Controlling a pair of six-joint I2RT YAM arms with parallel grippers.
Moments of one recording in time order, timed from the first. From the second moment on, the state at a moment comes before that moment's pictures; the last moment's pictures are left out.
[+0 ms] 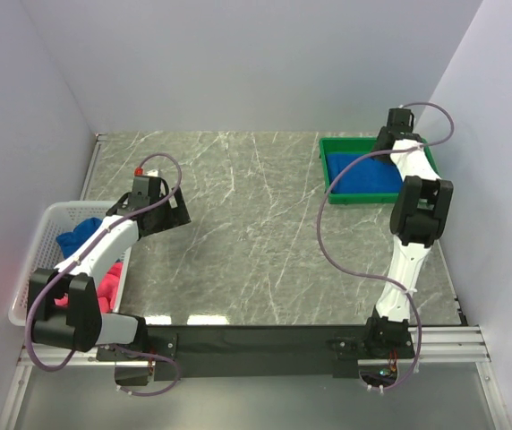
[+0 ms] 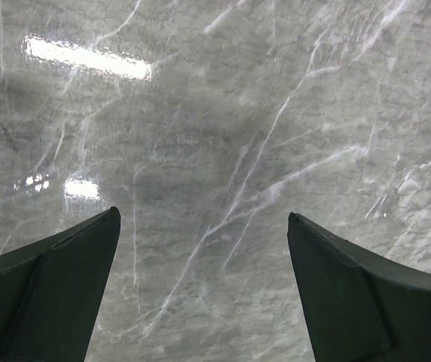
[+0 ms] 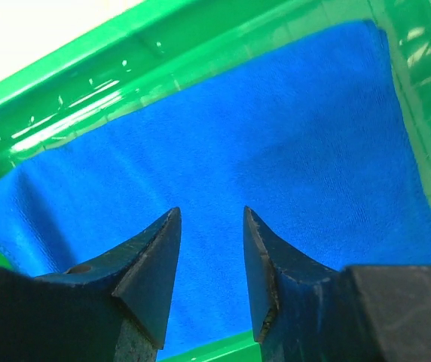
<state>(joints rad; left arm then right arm) -0.18 1.33 0.87 -0.43 -0.03 -0.46 -0.15 2.23 1.90 -0.50 0.15 0.23</state>
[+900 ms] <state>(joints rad) -0.18 1.32 0.87 -0.43 -0.05 -0.45 -0.27 2.35 1.95 -0.58 0.04 0.40</state>
